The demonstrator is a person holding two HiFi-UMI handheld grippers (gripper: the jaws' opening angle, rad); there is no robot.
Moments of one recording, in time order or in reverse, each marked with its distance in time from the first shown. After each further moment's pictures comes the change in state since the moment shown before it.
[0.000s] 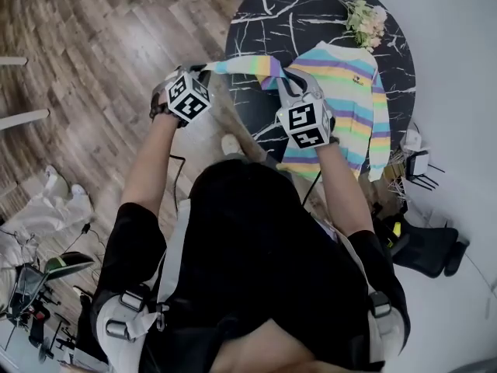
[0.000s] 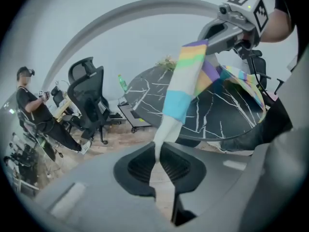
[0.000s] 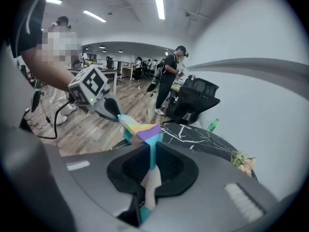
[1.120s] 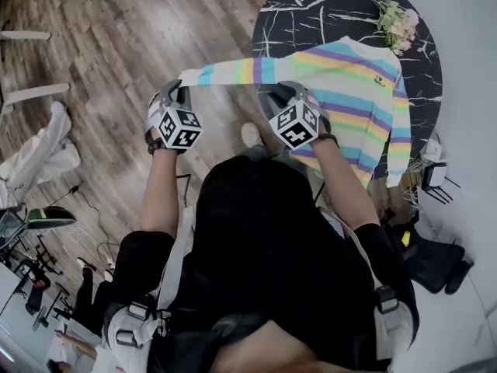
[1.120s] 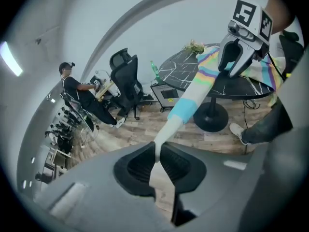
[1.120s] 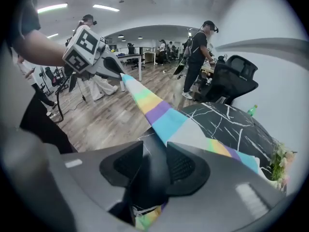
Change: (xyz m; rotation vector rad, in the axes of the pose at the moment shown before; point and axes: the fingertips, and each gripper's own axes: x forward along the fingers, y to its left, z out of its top) left arm -0.105 0.004 -0.122 -0.148 0.175 0.392; right arm 0.046 0.120 -0.070 -0.089 0.197 0.321
